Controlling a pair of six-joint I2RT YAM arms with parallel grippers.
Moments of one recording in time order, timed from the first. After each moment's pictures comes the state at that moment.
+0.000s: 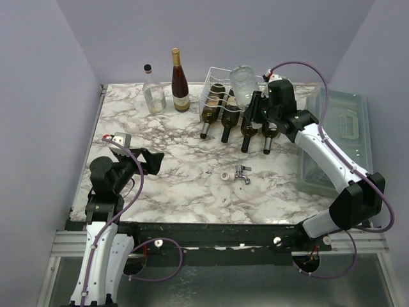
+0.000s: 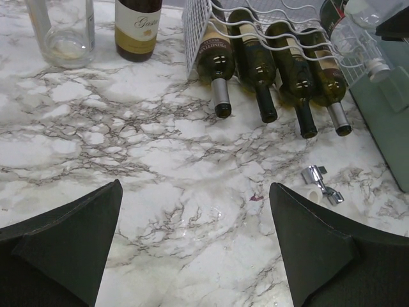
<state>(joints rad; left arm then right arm) -0.02 0.49 0.54 -0.21 0.40 -0.25 0.42 1.50 1.39 -0.42 0.05 0.35</state>
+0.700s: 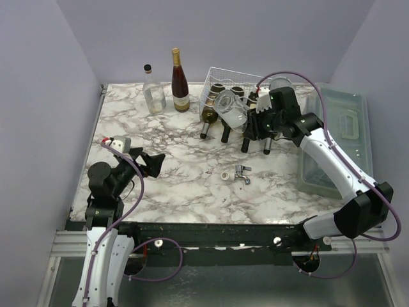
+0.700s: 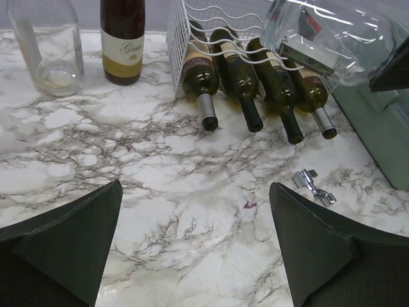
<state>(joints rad) -0.02 0.43 0.52 -0.16 0.46 -0.24 0.43 1.41 1.37 -0.66 -0.22 0.06</state>
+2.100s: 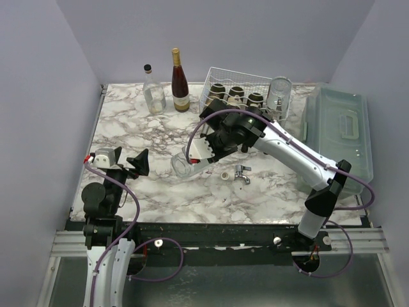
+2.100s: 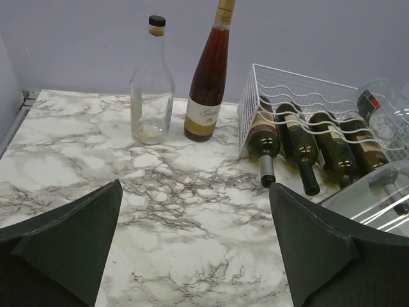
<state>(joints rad) -0.02 0.20 0.47 -0.14 0.14 -0.21 0.95 1.76 1.96 -1.29 0.00 -1.14</state>
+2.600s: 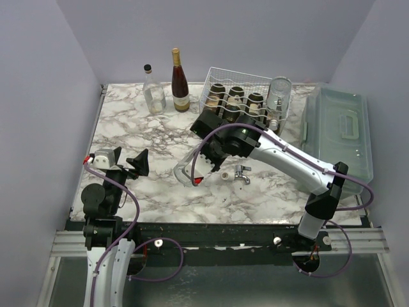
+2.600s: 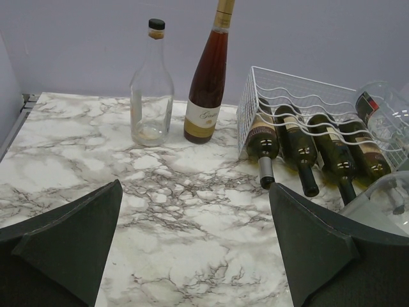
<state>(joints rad) -0.02 0.19 0.47 -0.14 0.15 -0.21 1.06 1.76 1.96 -1.30 0.17 -1.46</state>
